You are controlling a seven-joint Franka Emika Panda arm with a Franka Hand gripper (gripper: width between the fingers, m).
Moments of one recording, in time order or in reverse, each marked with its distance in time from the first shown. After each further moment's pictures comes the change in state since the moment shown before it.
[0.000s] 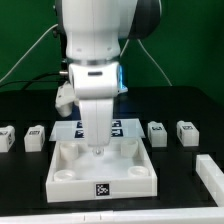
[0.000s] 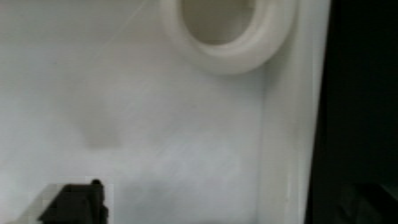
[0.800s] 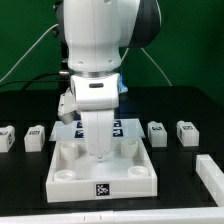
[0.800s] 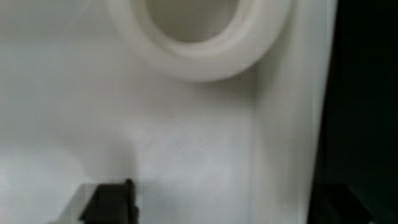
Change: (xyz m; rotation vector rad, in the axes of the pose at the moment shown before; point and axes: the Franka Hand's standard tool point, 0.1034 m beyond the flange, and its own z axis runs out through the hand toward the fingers) arm 0.000 -0.005 0.006 0.012 0.001 0.009
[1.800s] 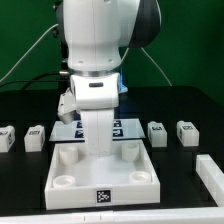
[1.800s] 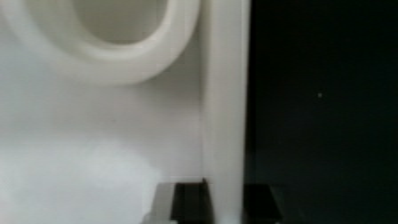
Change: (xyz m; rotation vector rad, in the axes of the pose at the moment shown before) arm 0.000 0.001 -0.001 -0.005 0.000 0.000
